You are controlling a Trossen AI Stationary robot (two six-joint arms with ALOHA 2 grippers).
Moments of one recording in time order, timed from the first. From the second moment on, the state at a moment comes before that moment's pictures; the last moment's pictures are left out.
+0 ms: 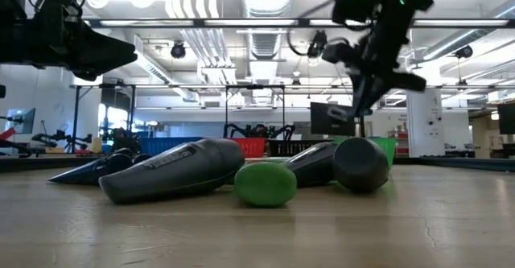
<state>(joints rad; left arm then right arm) 0.00 0.04 0.01 0.06 -0.34 0.03 -0.24 1.38 0.94 -0.72 0.15 1.08</state>
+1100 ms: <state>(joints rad) 0.00 0.04 0.01 0.07 -0.34 0.03 -0.15 1.39 0.95 -0.48 -0.03 0.46</state>
